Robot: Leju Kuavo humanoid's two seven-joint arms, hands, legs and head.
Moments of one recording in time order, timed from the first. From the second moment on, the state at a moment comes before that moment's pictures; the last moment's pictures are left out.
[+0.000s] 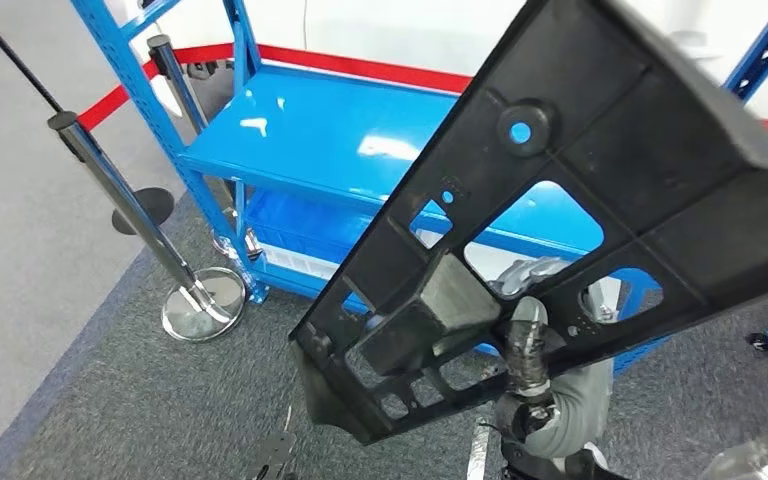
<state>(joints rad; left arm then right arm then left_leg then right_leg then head) -0.11 -0.05 -0.79 -0.16 0.42 0.71 -0.20 -0.16 -0.02 0.72 -1.94 -0.14 -0.69 -0.50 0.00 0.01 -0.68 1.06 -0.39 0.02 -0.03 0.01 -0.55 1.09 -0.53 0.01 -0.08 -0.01</state>
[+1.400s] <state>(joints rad) -0.09 -0.05 -0.76 -0.16 0.42 0.62 -0.09 -0.19 -0.02 0.71 -1.84 -0.14 -0.70 -0.46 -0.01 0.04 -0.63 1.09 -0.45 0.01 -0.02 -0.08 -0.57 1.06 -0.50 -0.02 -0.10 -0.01</state>
